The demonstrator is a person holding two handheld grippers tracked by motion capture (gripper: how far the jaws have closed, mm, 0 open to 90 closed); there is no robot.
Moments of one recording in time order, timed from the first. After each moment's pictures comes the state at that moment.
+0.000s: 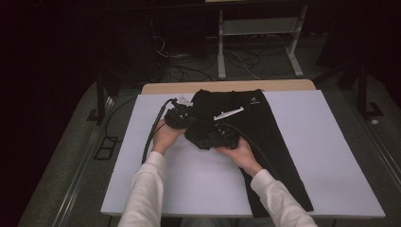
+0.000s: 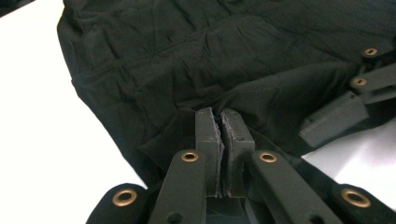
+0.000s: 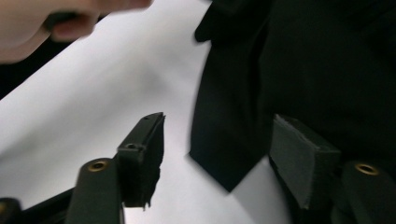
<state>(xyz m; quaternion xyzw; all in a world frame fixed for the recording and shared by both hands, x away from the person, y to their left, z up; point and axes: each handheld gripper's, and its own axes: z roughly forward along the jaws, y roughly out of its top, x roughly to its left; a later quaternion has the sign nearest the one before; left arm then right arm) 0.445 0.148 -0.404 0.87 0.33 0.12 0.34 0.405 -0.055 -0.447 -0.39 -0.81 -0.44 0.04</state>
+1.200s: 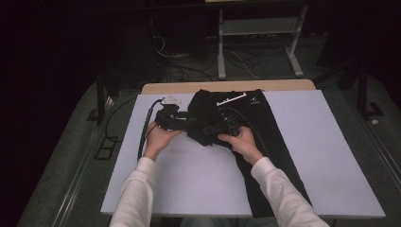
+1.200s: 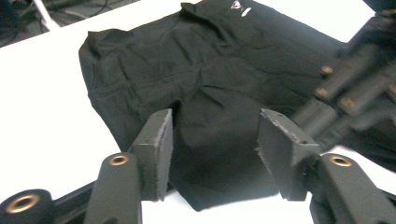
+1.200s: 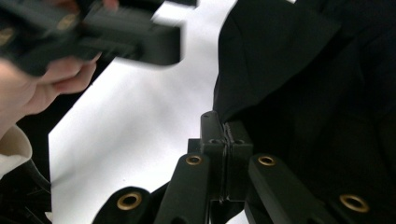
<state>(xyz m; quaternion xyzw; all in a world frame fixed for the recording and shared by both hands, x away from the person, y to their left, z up) 0.412 0.171 -0.379 0.83 0.35 0.13 0.42 0.434 -0.065 -0.419 -0.40 -0.79 -0.44 0.13</state>
